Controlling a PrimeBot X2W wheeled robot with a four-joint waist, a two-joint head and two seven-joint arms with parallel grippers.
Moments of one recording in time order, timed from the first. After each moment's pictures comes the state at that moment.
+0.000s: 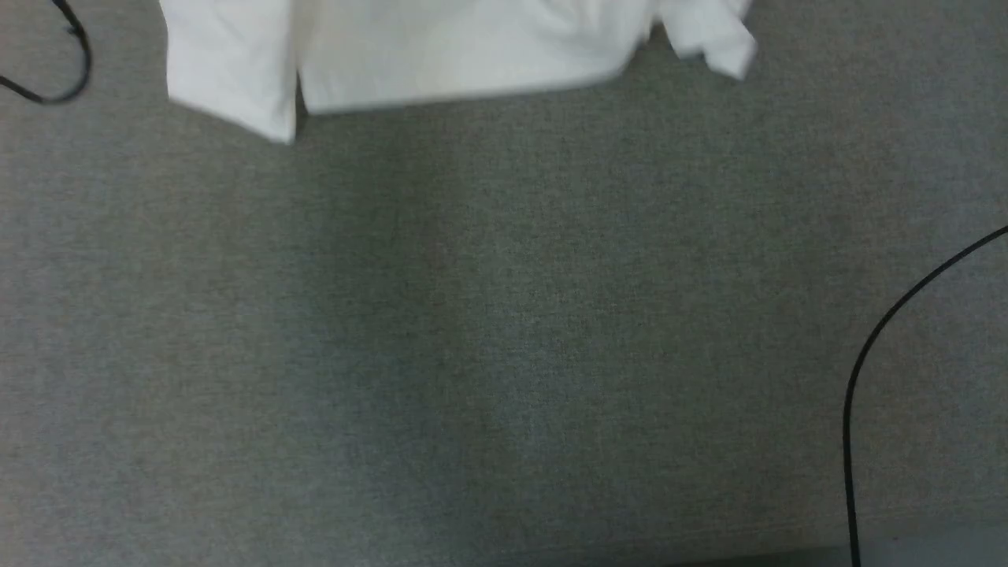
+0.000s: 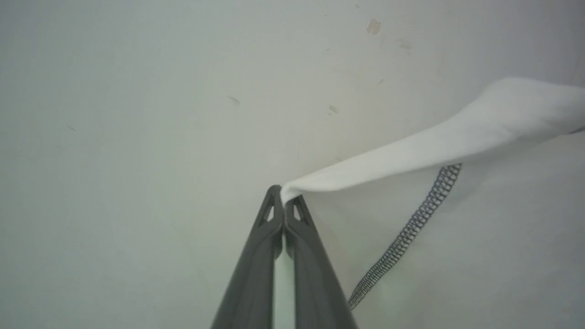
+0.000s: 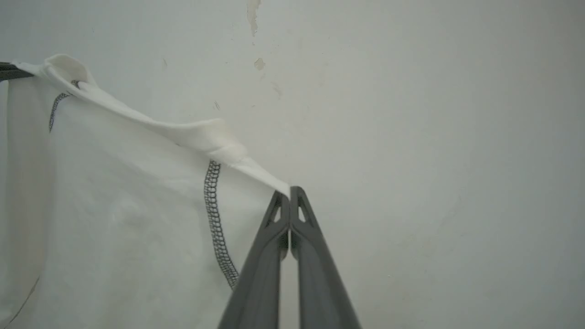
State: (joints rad) left arm -1.66 0.39 -0.46 0.64 -0.43 0.12 0.31; right arm -1.82 -0.53 0.88 0.70 0.85 0.13 0.05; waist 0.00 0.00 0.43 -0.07
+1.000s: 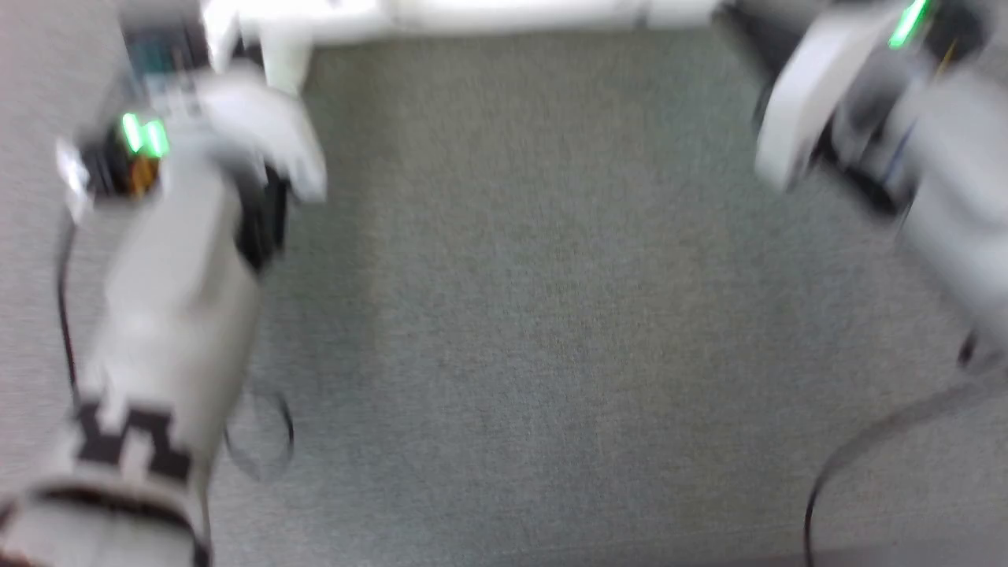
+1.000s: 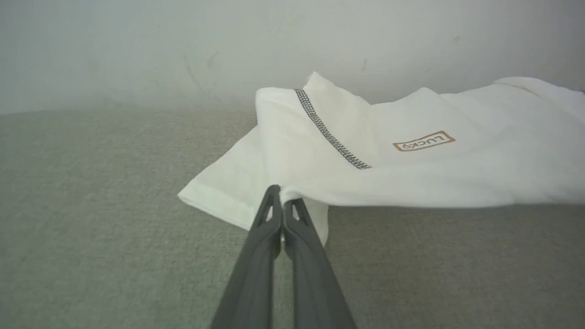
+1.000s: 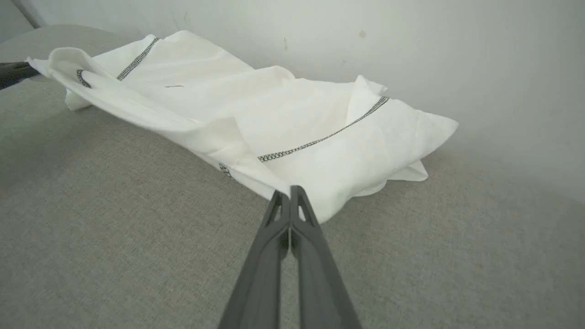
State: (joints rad) left arm -1.04 0.25 -0.41 0.91 -0.54 0.18 -0.12; right arm -1.28 -0.41 1.14 0.86 1.02 0.13 -0.13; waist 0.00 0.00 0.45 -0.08
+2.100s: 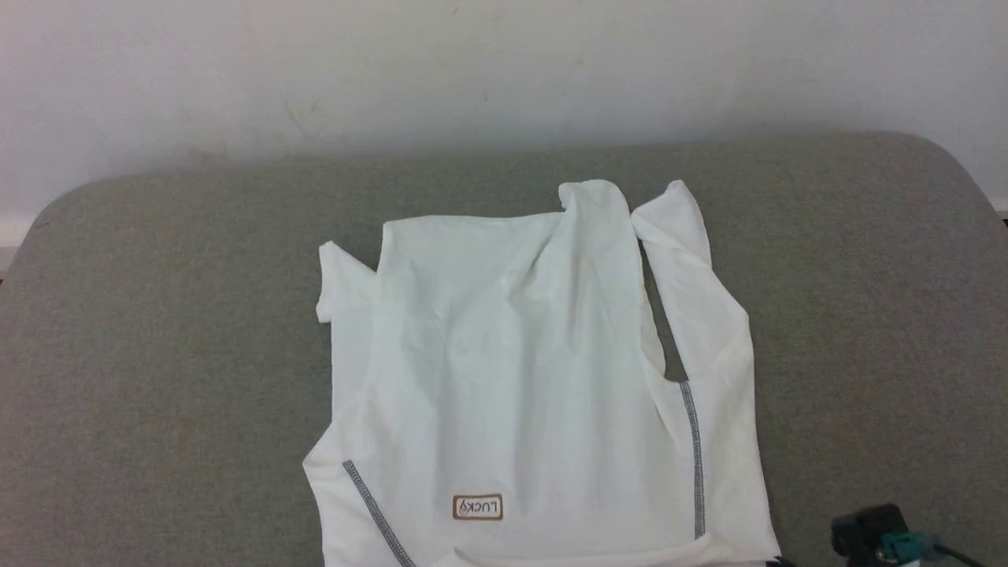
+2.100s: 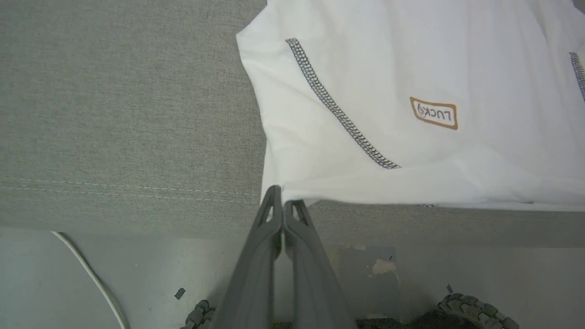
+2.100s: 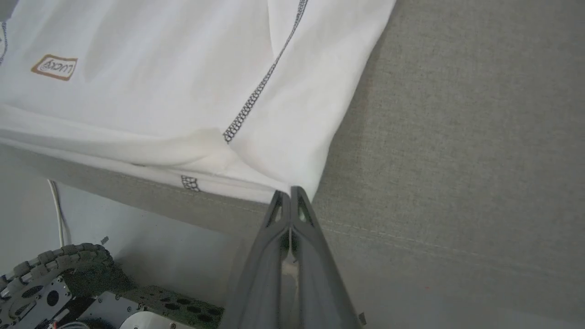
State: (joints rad) left arm 0.34 0.54 -0.48 -0.36 -0.63 0.65 0.32; right arm 0.27 -0.24 0.09 -0.09 0.29 0.16 0.48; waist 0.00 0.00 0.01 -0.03
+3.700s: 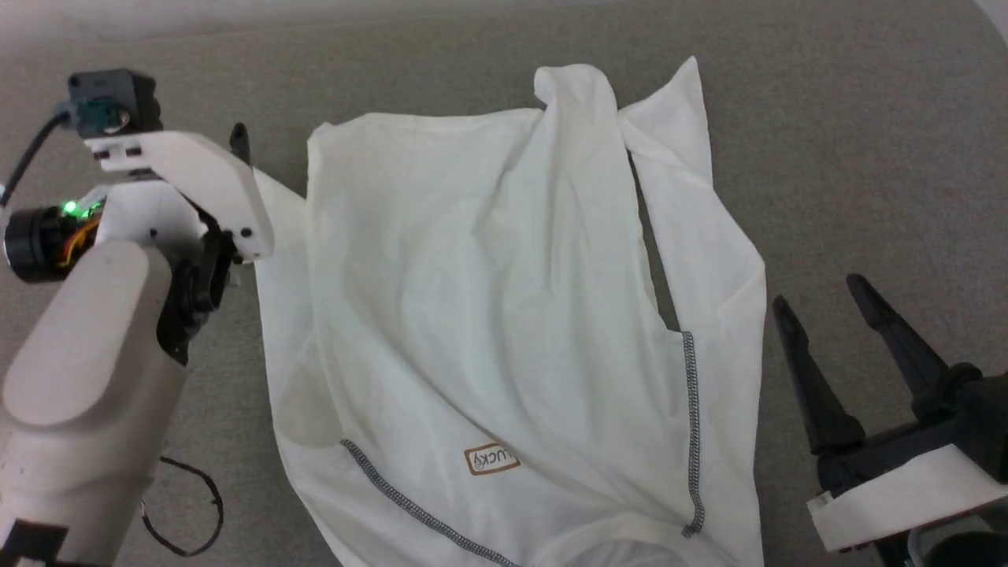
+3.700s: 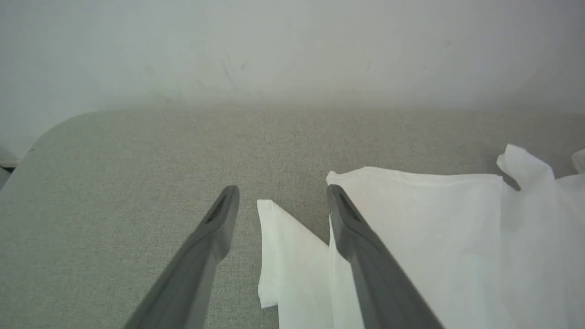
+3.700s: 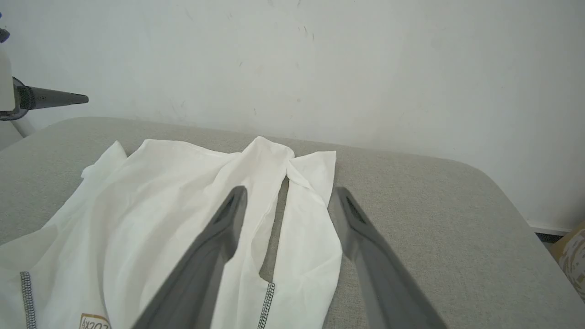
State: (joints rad) left arm -0.70 0.49 -0.42 0.24 -0.58 0.40 0.39; right arm 0.09 -0.12 0.05 -0.54 0.15 0.13 0.27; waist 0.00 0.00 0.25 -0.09
